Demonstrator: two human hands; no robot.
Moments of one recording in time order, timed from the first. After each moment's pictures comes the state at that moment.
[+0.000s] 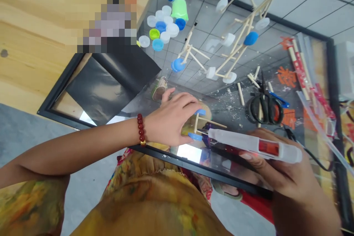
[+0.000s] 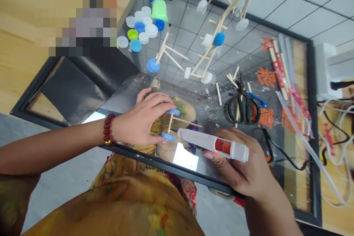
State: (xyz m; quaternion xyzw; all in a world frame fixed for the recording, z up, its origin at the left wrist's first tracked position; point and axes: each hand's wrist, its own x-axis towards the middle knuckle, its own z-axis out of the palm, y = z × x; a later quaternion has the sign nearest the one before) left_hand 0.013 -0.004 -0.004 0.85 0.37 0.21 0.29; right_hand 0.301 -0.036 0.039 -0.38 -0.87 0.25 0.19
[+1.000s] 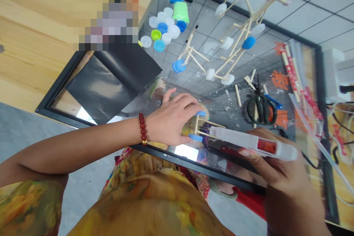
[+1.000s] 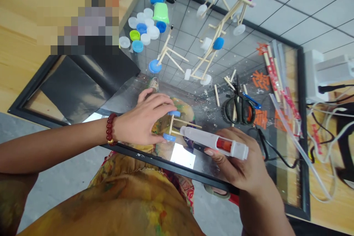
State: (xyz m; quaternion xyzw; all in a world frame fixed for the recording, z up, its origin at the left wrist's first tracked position) left_hand 0.011 -0.005 -0.004 0.86 0.36 0.22 0.29; right_hand 0.302 -0.038 0.038 -0.40 -0.87 0.20 0.20
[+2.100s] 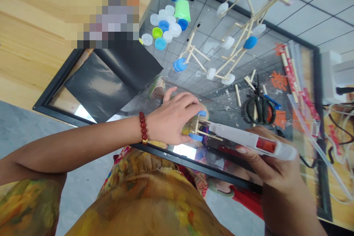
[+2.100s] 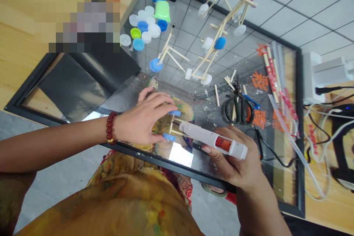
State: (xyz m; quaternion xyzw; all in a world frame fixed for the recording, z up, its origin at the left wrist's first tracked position) left_hand 0.012 -0.006 -0.004 0.86 0.36 0.22 0.28; right_hand 0.294 -0.039 0.037 -0.40 -0.87 0.18 0.21
